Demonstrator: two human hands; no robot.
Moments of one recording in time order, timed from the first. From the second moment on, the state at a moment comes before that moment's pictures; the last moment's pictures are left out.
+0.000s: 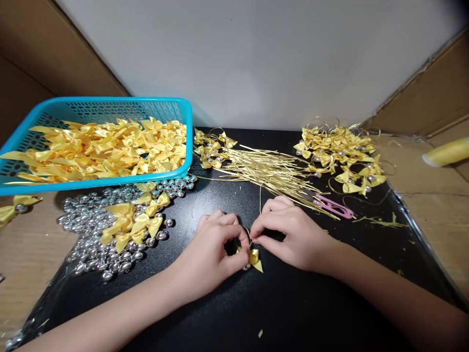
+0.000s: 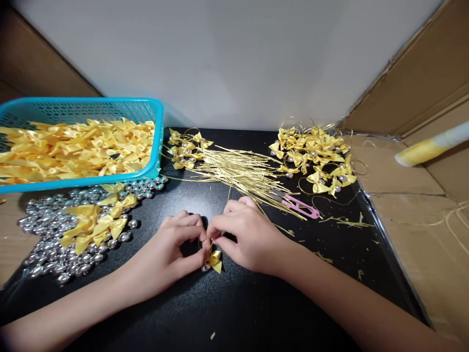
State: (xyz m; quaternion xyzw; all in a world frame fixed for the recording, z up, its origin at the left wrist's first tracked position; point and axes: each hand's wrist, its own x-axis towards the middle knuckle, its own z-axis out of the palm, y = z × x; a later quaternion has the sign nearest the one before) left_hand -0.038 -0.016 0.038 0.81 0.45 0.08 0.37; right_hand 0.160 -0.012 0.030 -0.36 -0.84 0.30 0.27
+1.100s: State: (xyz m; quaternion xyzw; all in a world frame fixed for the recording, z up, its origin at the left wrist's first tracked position) left_hand -0.043 -0.022 0.034 0.87 0.41 0.11 0.25; right_hand 0.165 -0.009 0.050 -0.37 -0.81 0.32 0.31
